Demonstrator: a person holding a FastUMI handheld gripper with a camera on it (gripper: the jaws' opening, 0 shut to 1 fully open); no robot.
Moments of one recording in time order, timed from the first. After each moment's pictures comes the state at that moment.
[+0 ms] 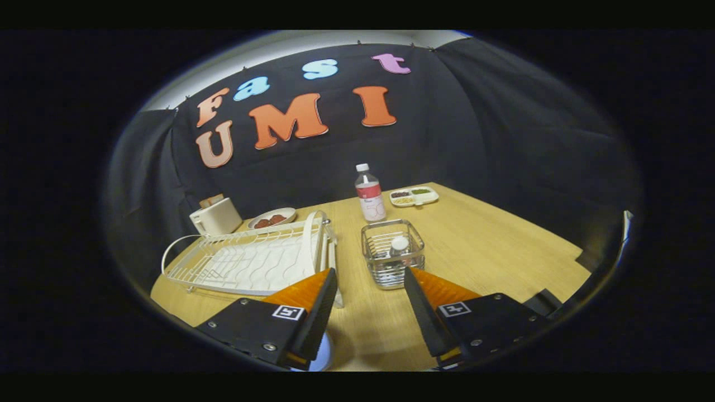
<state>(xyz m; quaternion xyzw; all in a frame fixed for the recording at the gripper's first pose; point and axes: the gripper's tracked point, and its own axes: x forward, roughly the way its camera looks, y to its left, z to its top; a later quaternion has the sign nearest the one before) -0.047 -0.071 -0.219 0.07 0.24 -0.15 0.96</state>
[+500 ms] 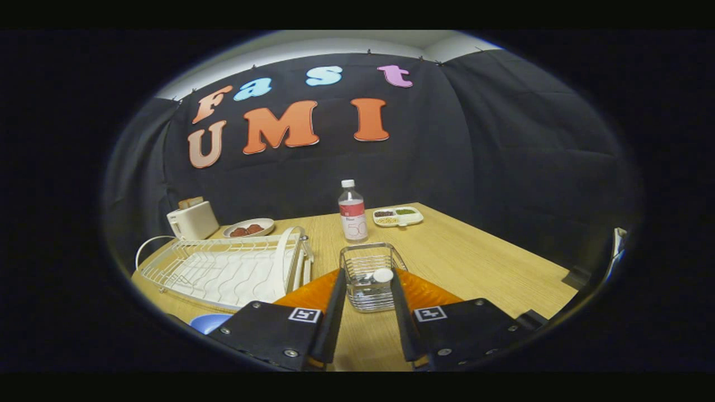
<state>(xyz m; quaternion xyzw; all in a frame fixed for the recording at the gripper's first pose) -0.021 -0.091 -0.222 0.03 0.21 -0.18 0.96</state>
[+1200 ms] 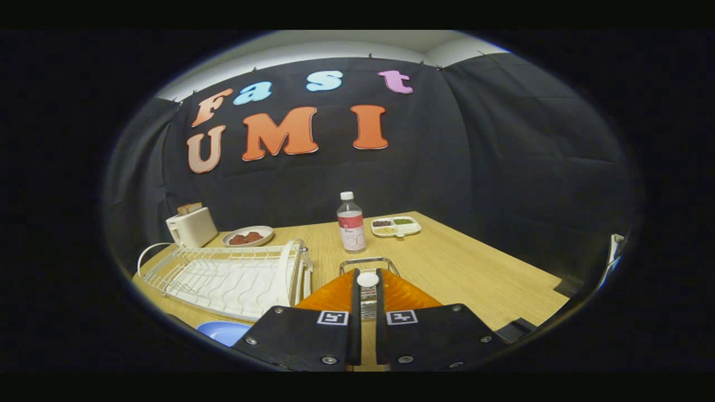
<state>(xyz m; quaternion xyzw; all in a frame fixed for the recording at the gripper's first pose) -0.016 -0.092 -0.181 0.02 0.18 -0.18 0.97</state>
